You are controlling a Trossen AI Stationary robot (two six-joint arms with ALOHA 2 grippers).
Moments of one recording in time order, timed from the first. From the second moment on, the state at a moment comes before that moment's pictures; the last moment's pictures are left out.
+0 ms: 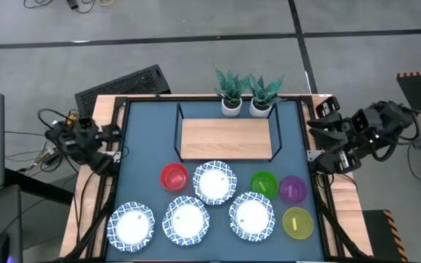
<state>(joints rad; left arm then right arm) -0.58 0.04 0.26 0.82 -0.52 -0.49 0.68 0.88 1.23 0.26 0.66 -0.26</state>
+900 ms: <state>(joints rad) -0.58 0.42 0.95 -0.11 -0.65 -0.39 0.53 1.35 1.50 -0.25 0.65 0.19</state>
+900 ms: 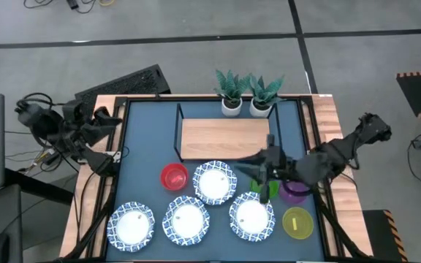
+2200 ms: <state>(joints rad) -0.58 0.41 1.00 -0.38 -0.59 -0.45 0.19 2.20 2.03 -1.46 0.08 1.01</state>
